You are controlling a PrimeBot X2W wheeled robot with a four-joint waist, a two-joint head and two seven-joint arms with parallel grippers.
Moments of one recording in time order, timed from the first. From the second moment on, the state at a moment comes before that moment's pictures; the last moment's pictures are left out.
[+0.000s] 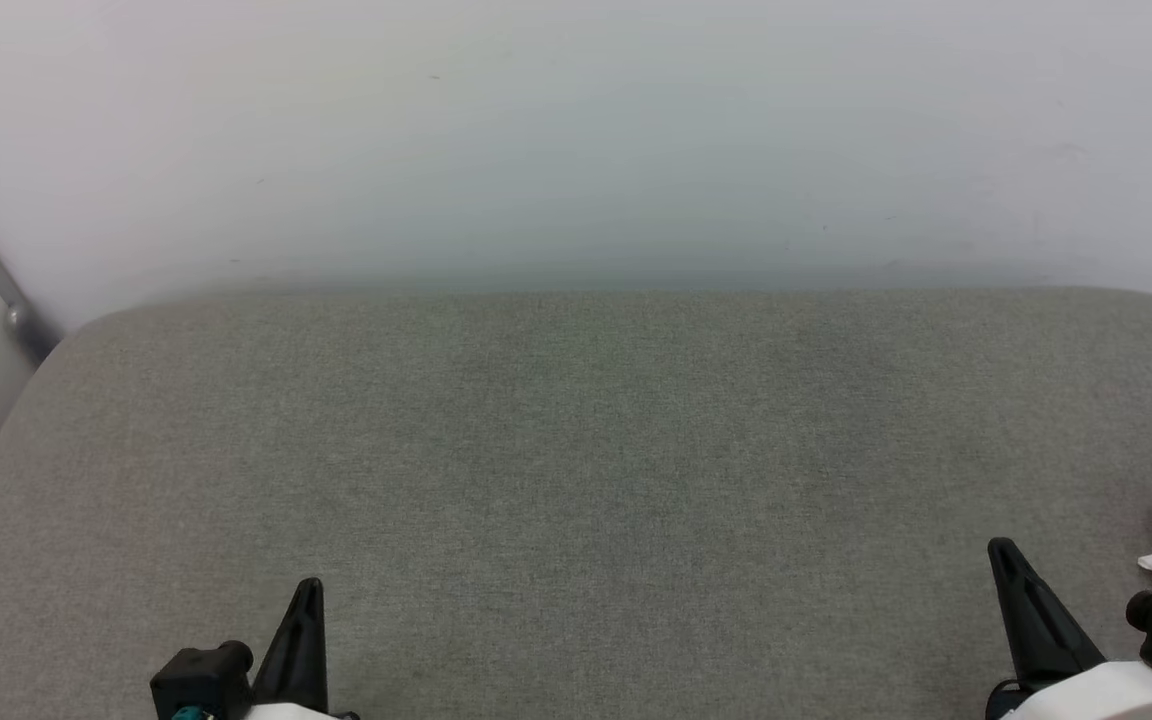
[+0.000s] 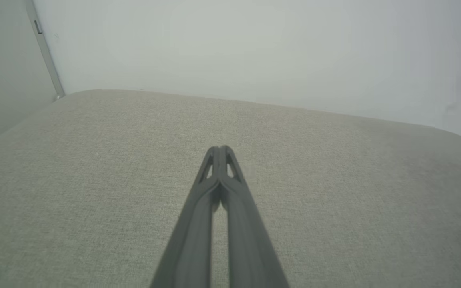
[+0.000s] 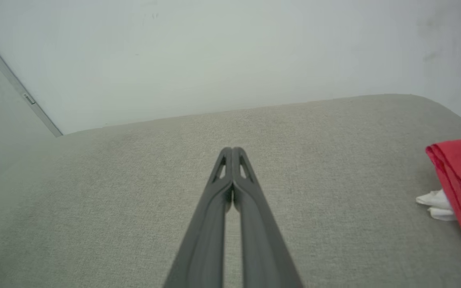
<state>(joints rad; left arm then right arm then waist) 0.10 0.37 -0.38 0.03 -0.56 0.31 -0.22 0.17 -0.08 -0.06 -0.11 0.28 0.13 0.08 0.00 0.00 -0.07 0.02</state>
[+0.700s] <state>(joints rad) 0.05 0.29 -0.26 0.10 -0.86 0.19 -0.14 0.10 -0.07 -0.07 -0.01 0.64 0.13 0.09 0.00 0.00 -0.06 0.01</state>
